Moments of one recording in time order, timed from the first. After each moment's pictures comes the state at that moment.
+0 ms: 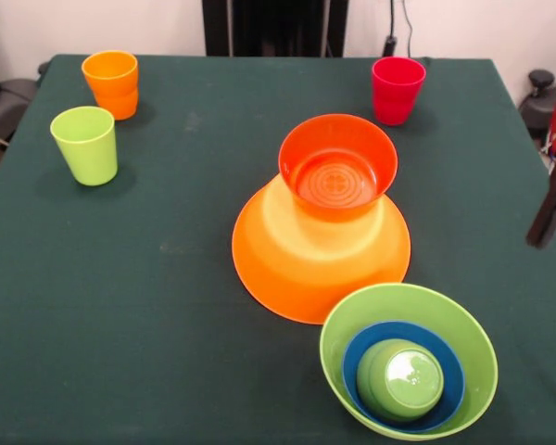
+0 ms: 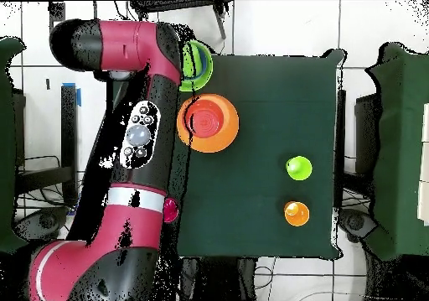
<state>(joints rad) 0.20 -0.08 -0.58 0.59 0.49 0.98 1.54</state>
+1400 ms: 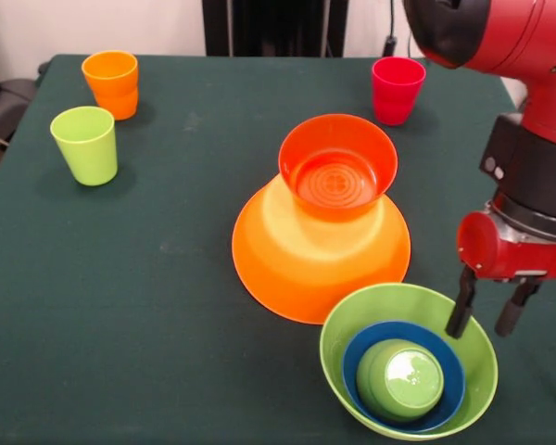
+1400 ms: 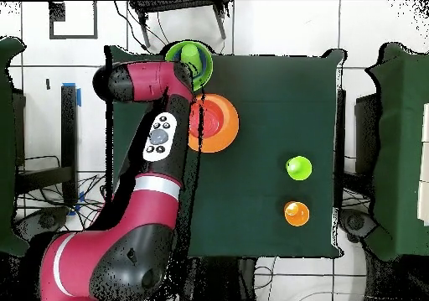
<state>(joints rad) 0.20 -0.02 -0.41 0.73 0.25 0.60 1.54</state>
